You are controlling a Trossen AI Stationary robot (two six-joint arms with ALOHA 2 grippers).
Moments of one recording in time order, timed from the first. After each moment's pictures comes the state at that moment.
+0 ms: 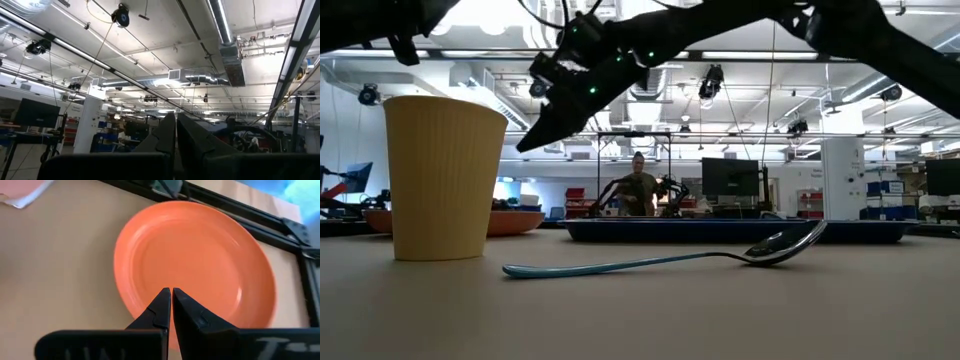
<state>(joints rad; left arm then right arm) -0.13 0.20 0.06 0.91 -0.58 0.35 -0.22 2.42 2.21 -0.47 -0.29 -0.49</state>
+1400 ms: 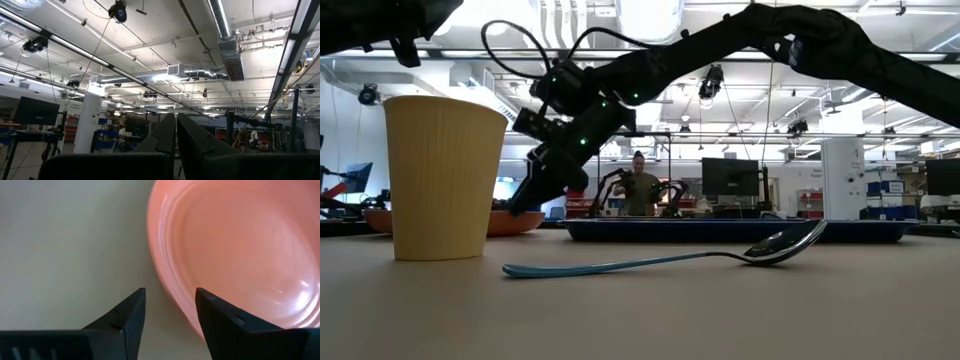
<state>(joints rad) -0.13 0.20 0.06 0.87 -0.58 0.35 -0.20 2.57 2.24 -0.49 -0.31 -0.62</state>
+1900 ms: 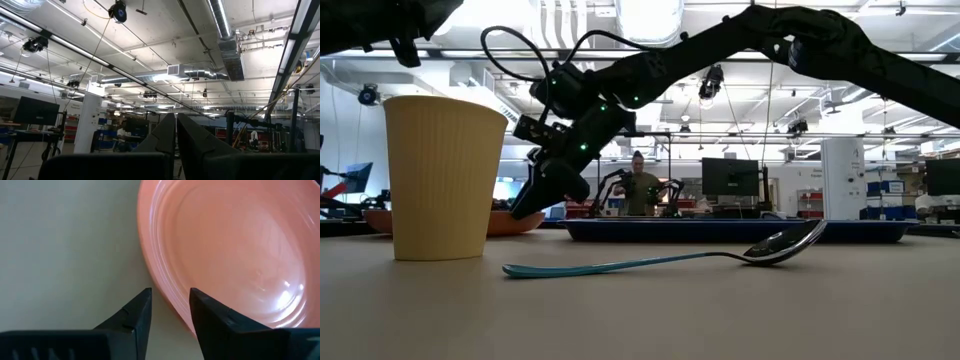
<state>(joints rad) -0.13 0.20 0.06 0.87 -0.58 0.35 -0.20 2.58 2.22 -0.46 -0.26 -0.68</state>
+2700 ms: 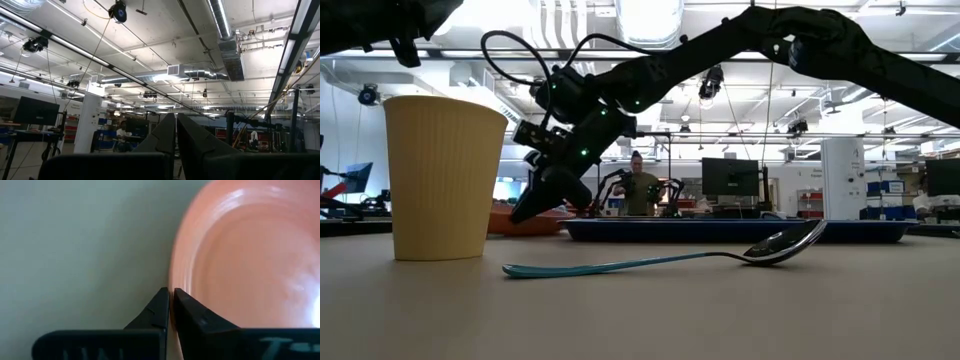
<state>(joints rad) -0.13 0.20 0.06 0.87 -0.58 0.35 -0.20 2.58 2.20 -0.44 -0.26 -0.72</state>
